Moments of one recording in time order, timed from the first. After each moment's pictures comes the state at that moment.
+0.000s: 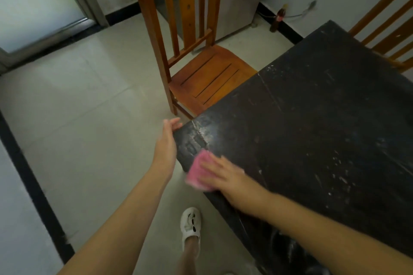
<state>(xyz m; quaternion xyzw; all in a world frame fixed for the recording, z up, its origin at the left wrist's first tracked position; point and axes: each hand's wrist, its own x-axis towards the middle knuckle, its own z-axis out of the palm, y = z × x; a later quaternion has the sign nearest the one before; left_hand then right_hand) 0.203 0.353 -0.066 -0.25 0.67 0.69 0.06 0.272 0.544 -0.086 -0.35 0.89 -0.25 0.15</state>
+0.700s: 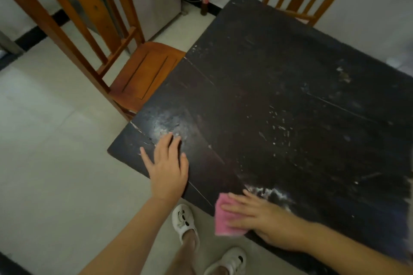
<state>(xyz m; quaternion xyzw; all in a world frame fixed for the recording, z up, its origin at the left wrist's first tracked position) 0.279 0.429 -0.097 0.13 0.97 0.22 -0.04 0.428 0.639 -0.054 -0.23 0.90 -0.30 0.23</state>
